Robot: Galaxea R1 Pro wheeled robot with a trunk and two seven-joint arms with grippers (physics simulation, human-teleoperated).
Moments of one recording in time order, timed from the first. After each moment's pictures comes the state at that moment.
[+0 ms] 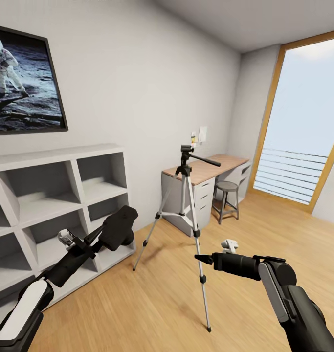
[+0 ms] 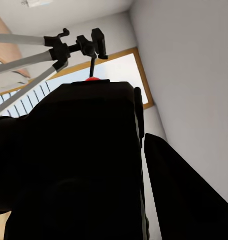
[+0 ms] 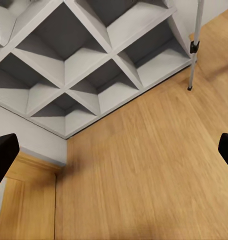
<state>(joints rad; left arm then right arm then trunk) -0.30 0.21 0.09 -1.28 1.44 0.63 -0.52 -0.39 -0.10 -0.05 -1.43 -0.27 1.00 0.66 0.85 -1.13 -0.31</state>
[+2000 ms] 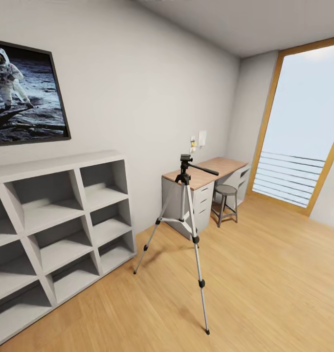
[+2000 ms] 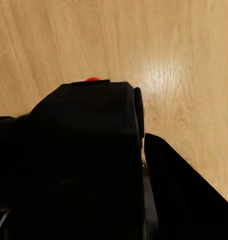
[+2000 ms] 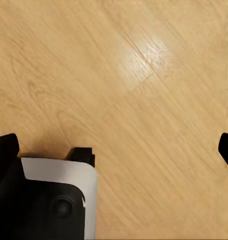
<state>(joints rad) -0.30 0.11 0.06 -0.04 0.51 0.13 -0.11 -0.40 -0.19 -0.12 -0.01 0.18 0.07 0.19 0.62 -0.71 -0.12</state>
